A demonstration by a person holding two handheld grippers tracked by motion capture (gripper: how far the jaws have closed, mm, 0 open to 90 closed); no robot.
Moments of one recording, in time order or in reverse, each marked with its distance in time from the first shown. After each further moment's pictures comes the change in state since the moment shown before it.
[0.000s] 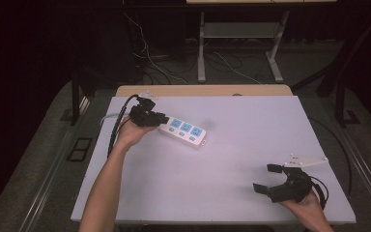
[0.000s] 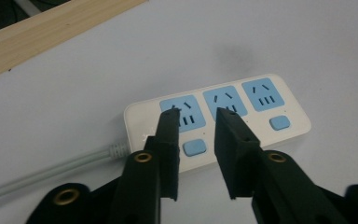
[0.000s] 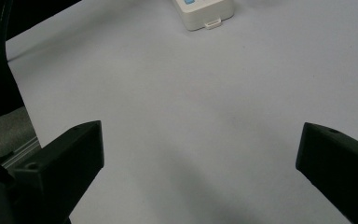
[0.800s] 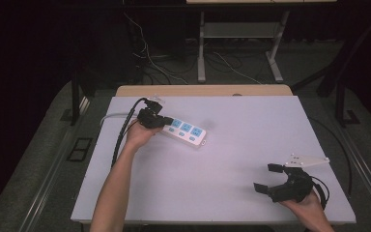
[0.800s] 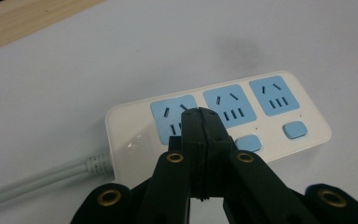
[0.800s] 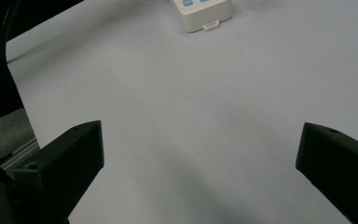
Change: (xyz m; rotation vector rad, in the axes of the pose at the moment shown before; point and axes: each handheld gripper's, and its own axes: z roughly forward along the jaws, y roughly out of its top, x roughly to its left) left arm 0.000 -0.005 0.032 0.027 -0.024 -0.017; right arm -0.001 0.000 -0.002 -0.007 -0.003 0.000
